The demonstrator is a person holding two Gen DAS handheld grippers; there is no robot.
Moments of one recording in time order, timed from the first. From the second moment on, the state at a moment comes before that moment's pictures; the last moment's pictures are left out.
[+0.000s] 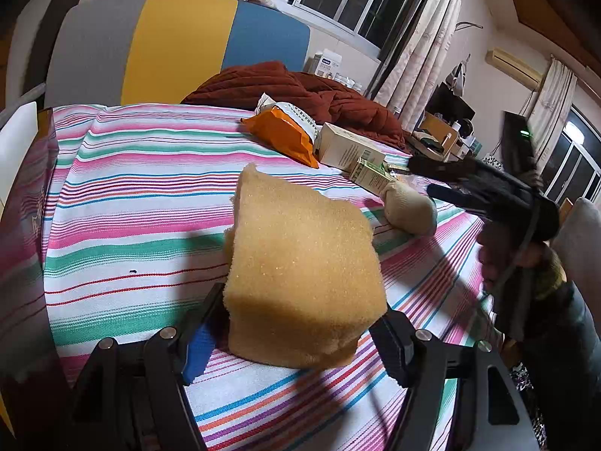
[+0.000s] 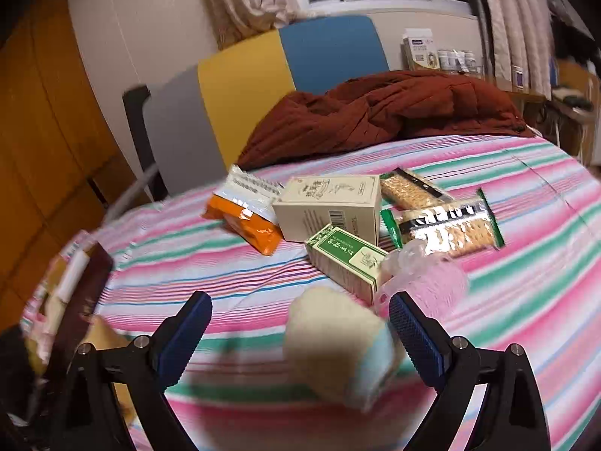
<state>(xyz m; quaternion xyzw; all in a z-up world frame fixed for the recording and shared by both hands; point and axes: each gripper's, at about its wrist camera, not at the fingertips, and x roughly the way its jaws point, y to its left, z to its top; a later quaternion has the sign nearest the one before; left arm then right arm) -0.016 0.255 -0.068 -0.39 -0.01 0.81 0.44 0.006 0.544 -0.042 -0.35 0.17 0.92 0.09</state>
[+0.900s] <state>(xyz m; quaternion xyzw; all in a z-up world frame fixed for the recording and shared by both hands) -0.016 0.250 -0.068 -0.39 -0.02 0.81 0.44 0.053 0.500 -0.054 -0.33 0.17 0.92 0.14</state>
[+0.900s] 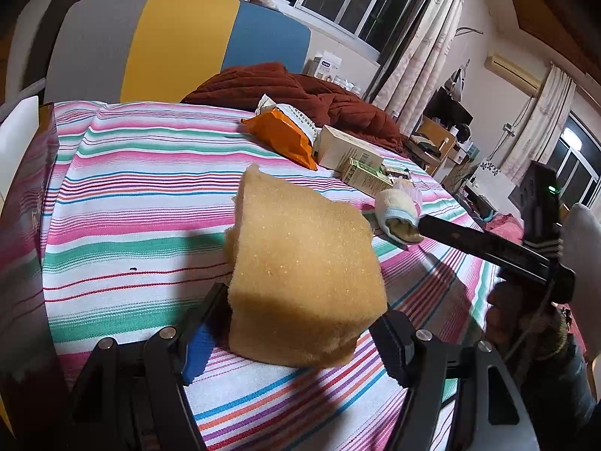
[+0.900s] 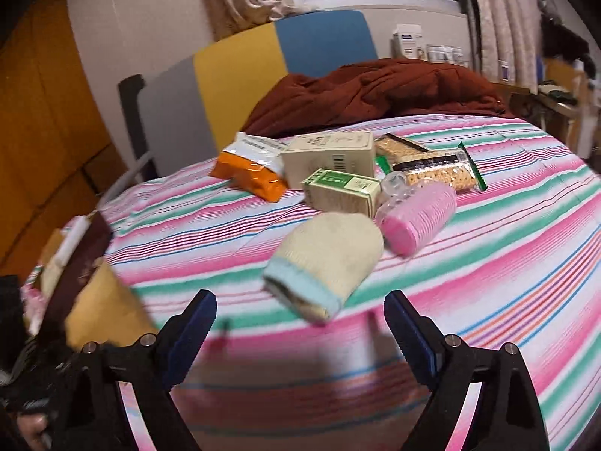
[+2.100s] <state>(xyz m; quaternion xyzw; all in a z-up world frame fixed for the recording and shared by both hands) -0.012 0.251 -0.066 -0.38 -0.01 0.82 0.44 0.060 0.489 -0.070 -0.34 0.17 0.91 0.13</state>
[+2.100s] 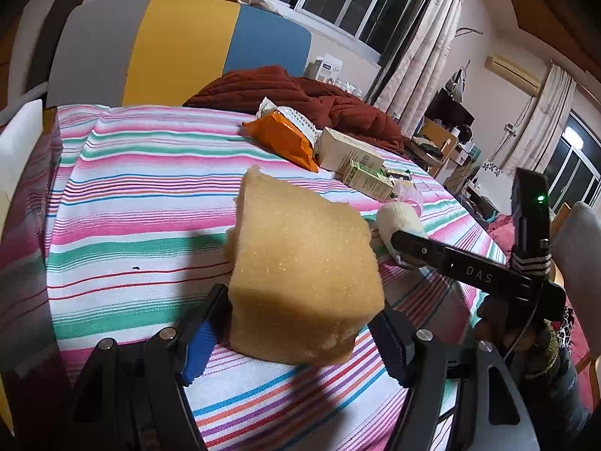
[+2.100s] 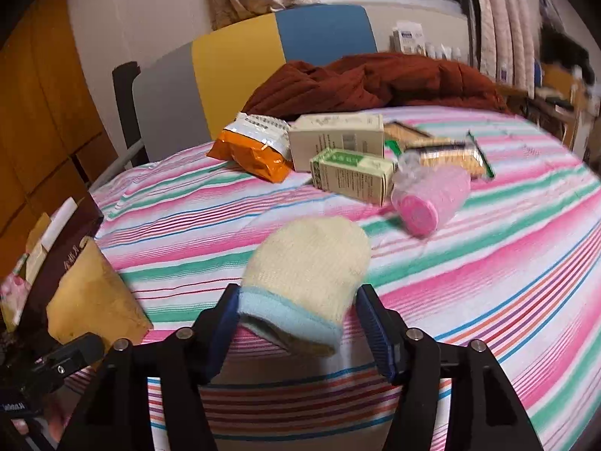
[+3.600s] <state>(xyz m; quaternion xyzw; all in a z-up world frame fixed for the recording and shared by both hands) 0.017 0.228 -0.017 -0.31 0.02 0.85 0.42 0.065 0.448 -0.038 -0.32 0.13 0.93 0.12</state>
